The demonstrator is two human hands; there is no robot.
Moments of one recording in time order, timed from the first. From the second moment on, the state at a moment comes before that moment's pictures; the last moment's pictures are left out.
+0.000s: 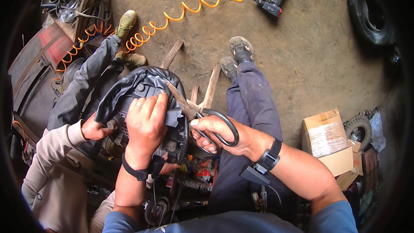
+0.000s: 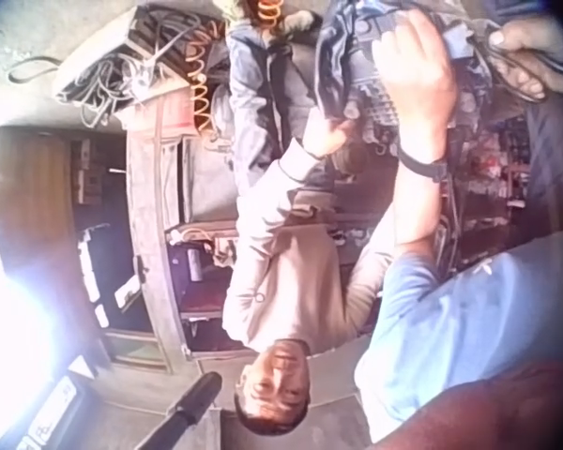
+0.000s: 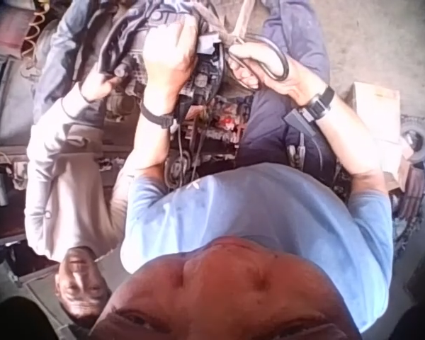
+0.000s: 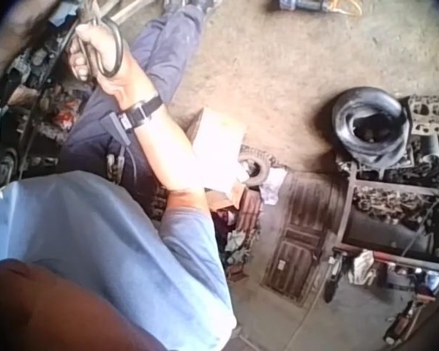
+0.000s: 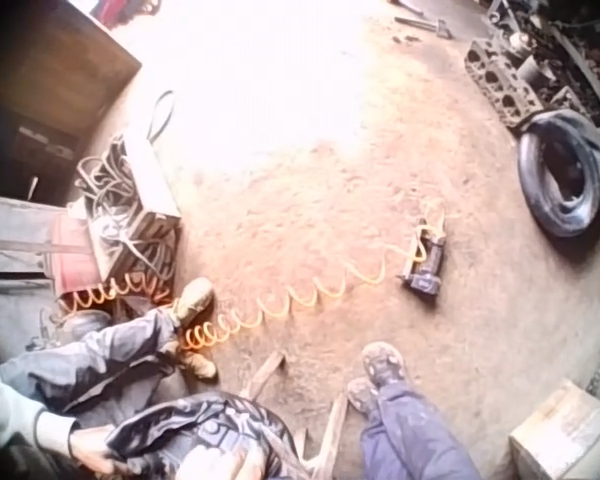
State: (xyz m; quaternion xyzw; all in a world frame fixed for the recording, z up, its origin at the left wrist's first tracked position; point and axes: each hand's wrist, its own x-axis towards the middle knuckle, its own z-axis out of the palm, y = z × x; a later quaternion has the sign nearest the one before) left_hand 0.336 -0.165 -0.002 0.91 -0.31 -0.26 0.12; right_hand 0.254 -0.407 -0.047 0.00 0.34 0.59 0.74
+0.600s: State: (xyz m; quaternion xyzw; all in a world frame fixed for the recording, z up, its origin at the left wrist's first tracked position) left_hand 0.337 -0.169 -0.007 0.90 -0.30 -0.30 0.14; right_hand 0.264 -0.404 -0.074 0.01 0.30 0.64 0.71
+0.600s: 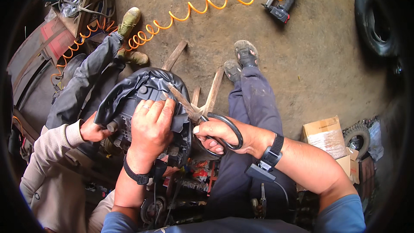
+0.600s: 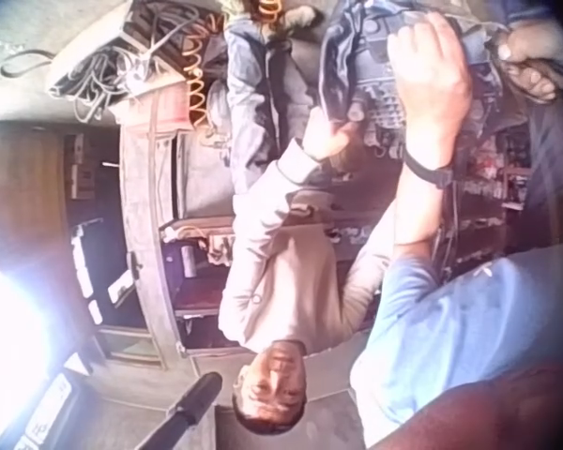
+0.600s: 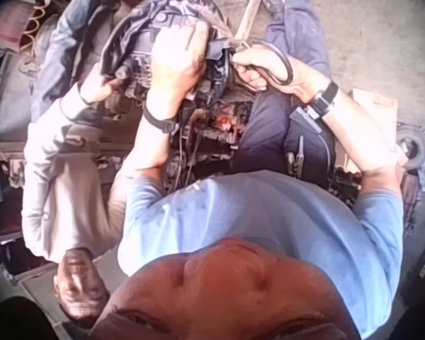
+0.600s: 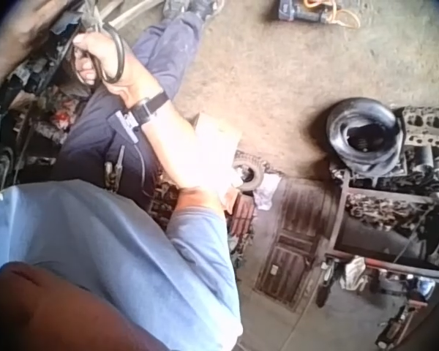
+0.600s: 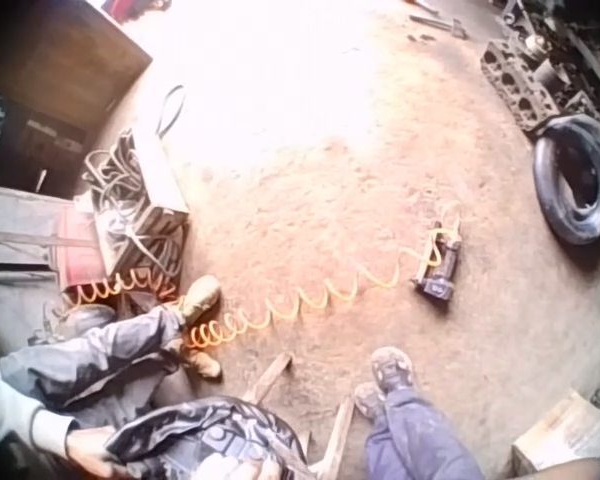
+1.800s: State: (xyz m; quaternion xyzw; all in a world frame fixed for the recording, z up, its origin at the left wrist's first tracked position) left_hand 0.322 -0.176 0.002 0.89 -0.27 -0.27 0.24; right_hand 0.299 -0.417 -0.098 -0.19 0.15 0.68 0.69
